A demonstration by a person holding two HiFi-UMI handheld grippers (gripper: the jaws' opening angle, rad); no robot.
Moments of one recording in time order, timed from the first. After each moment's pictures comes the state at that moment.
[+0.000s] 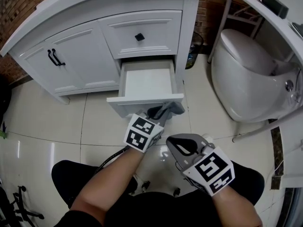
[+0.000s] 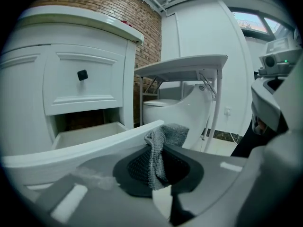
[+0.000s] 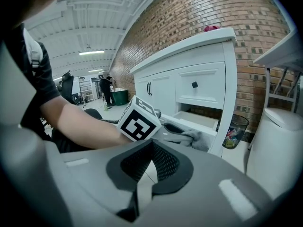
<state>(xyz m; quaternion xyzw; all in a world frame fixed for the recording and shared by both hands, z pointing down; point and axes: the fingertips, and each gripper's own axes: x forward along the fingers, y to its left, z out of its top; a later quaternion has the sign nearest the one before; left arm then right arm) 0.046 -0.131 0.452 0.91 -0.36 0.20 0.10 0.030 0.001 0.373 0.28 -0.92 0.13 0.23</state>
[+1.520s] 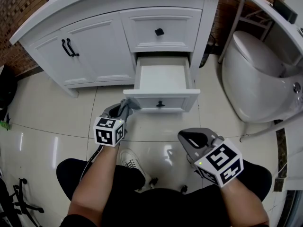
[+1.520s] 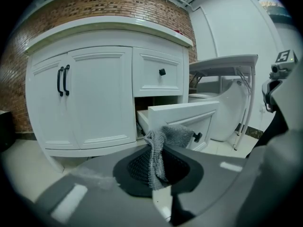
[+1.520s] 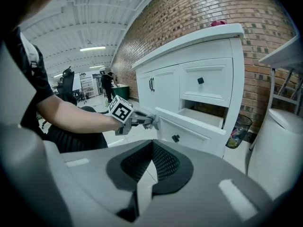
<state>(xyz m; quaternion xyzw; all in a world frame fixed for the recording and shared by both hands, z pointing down) -0.187 -0.120 0.482 0.80 -0.55 0.21 0.14 0.012 0.004 0.388 0.27 -0.92 0.12 0.25</state>
